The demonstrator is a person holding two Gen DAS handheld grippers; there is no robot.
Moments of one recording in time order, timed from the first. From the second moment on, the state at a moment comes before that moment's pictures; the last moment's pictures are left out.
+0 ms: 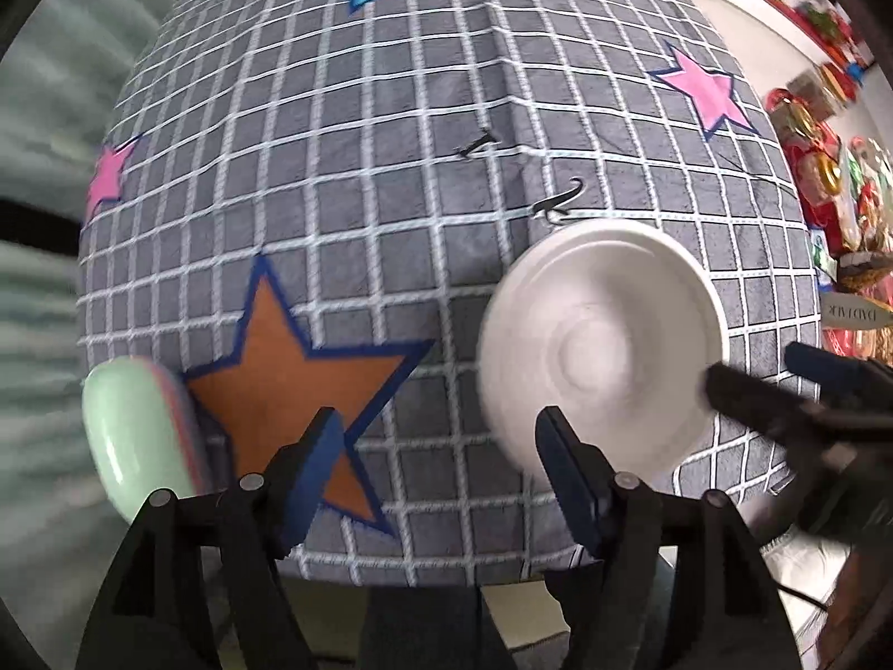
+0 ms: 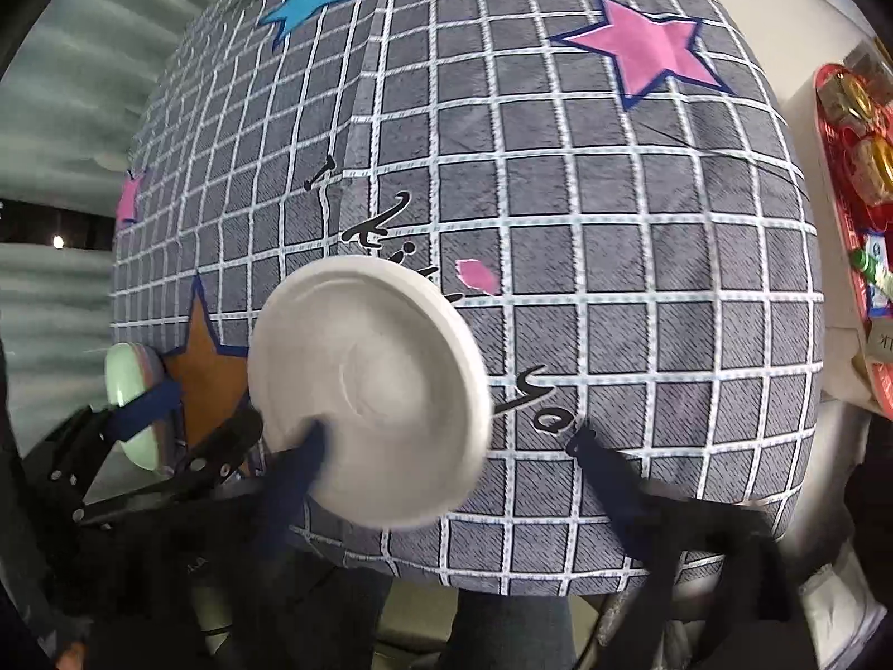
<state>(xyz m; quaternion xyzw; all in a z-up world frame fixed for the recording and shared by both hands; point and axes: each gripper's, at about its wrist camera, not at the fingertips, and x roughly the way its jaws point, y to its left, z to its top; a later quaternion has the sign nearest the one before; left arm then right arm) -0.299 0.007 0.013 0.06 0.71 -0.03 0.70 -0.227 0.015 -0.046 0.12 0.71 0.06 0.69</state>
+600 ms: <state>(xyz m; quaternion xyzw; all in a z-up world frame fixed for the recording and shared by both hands) -0.291 0.017 0.082 0.12 0.70 -0.07 0.70 -0.278 -0.009 -0.013 0.17 0.71 0.02 0.68</state>
